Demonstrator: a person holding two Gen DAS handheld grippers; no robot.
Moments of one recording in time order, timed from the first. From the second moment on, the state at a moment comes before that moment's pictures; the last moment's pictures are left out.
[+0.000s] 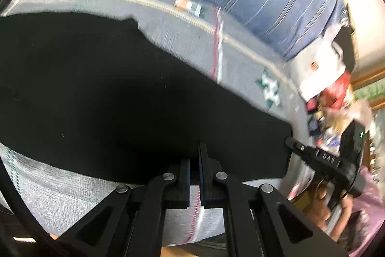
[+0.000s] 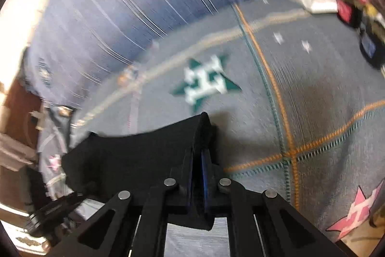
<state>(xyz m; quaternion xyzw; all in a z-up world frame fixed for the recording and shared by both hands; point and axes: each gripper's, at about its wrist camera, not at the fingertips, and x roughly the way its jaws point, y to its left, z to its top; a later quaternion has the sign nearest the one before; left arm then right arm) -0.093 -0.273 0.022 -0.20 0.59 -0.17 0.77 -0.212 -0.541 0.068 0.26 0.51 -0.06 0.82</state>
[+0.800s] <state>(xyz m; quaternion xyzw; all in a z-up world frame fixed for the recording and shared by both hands) -0.130 -0.176 0.056 -0.18 0.52 -0.18 0.82 -0.210 -0.494 0.137 0.19 0.36 -0.05 0.91</state>
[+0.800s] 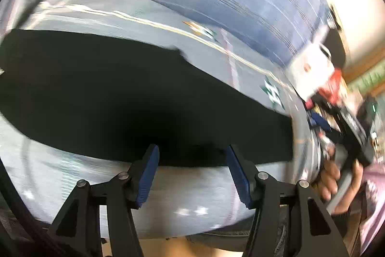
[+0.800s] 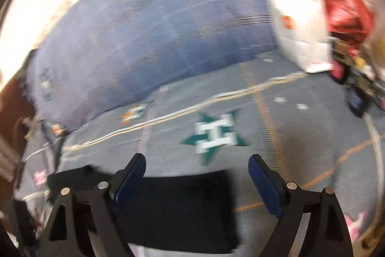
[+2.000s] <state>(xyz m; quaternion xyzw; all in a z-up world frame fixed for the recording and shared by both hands) -0.052 0.021 0.015 -0.43 0.49 -0.11 0.75 -0.095 -0.159 0.035 0.03 0.47 0.24 0.85</state>
